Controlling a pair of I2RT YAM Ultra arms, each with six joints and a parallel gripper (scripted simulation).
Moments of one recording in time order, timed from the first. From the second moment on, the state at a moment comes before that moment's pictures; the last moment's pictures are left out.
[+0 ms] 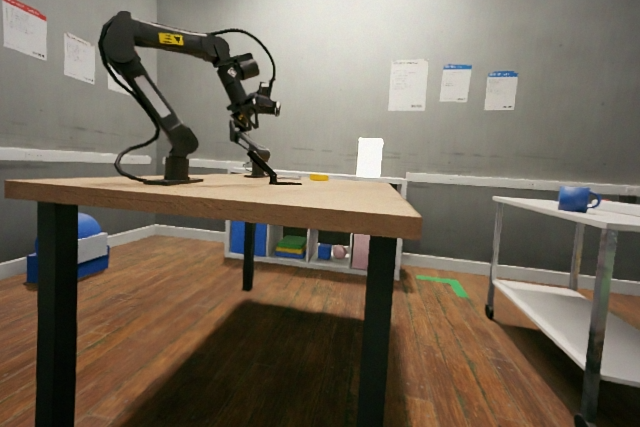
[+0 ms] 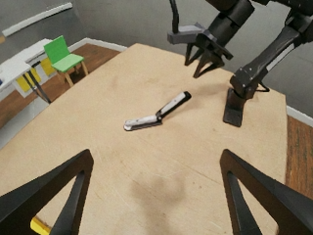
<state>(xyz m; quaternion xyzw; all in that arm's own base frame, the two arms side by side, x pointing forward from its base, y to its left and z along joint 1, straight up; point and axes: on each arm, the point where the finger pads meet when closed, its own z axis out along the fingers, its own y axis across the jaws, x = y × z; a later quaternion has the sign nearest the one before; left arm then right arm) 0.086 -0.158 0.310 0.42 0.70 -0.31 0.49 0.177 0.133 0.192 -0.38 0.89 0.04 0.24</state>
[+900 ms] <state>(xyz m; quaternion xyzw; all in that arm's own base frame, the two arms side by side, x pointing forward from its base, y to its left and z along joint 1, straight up) 0.086 -0.158 0.310 0.42 0.70 -0.31 0.49 0.180 0.143 0.143 -0.33 0.94 0.03 0.10</state>
